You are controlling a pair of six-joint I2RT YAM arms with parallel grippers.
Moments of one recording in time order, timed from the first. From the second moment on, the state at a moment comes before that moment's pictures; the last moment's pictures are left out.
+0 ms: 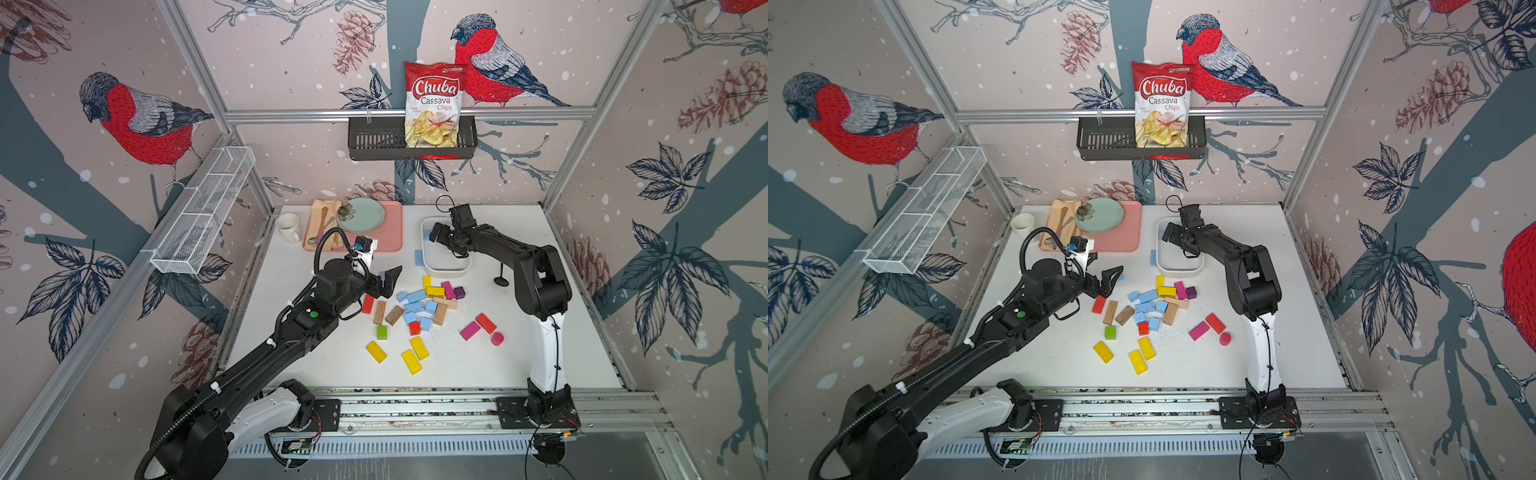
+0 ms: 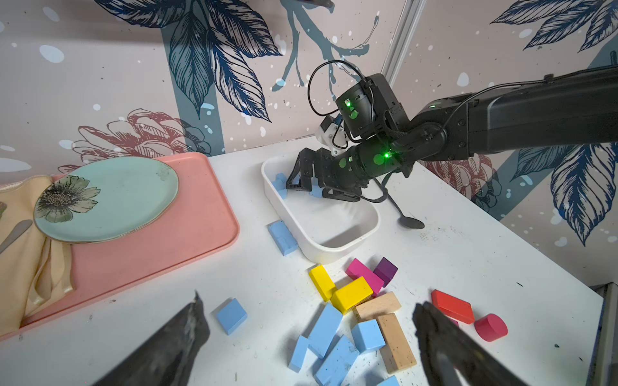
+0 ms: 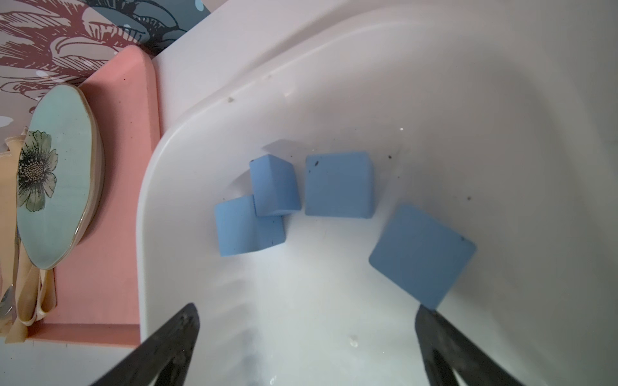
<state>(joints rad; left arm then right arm) -0.60 1.04 0.71 0.08 0.09 -0.16 0.39 2.19 1.64 -0.32 -0.07 0.64</state>
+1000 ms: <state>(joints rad) -0.60 1.13 0.72 0.09 0.16 -0.20 0.35 2.35 1.89 -0.34 -0.09 0.68</state>
